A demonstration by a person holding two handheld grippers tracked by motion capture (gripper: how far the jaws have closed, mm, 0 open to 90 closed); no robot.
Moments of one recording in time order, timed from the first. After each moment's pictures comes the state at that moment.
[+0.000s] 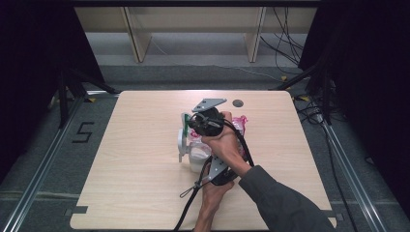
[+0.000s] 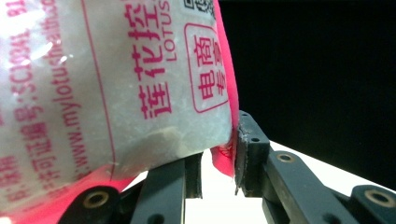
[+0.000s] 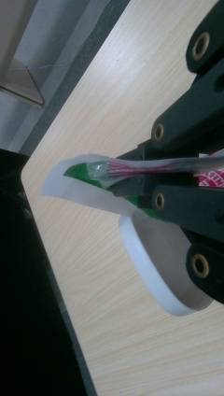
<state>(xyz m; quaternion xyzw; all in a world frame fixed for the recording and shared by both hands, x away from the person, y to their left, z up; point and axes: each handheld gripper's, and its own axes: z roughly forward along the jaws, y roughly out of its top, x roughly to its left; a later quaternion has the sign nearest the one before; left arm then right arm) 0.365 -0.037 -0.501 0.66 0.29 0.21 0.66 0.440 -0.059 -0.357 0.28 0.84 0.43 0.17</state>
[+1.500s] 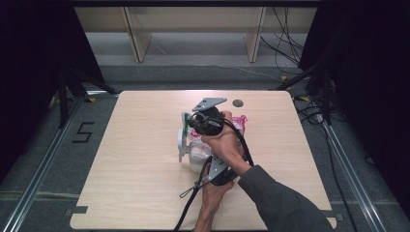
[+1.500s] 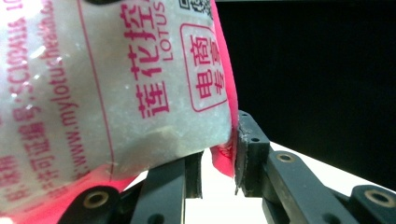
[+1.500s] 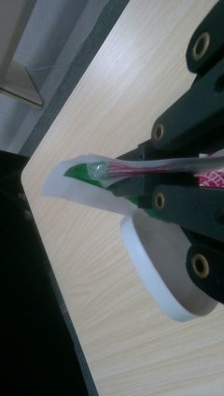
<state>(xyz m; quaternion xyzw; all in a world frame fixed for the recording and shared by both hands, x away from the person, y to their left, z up) 0.365 -0.037 -0.500 0.65 0.29 0.21 0.67 0.443 -0.060 -0.356 0.28 0.84 0.43 0.16</state>
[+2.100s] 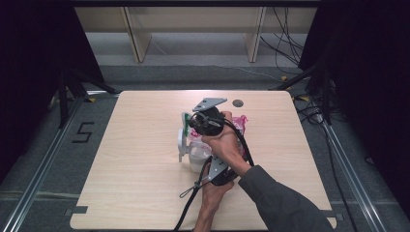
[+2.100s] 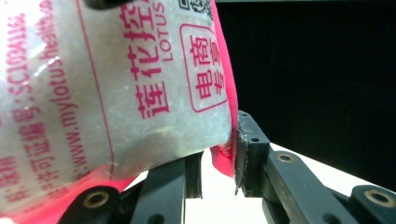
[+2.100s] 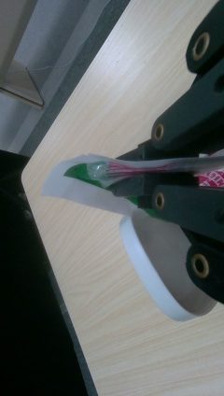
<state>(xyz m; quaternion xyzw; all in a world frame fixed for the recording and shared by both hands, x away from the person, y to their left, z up) 0.365 -0.037 -0.500 0.66 0.28 0.21 0.67 0.442 -0.060 -0.357 0.29 0.84 0.43 0.16</state>
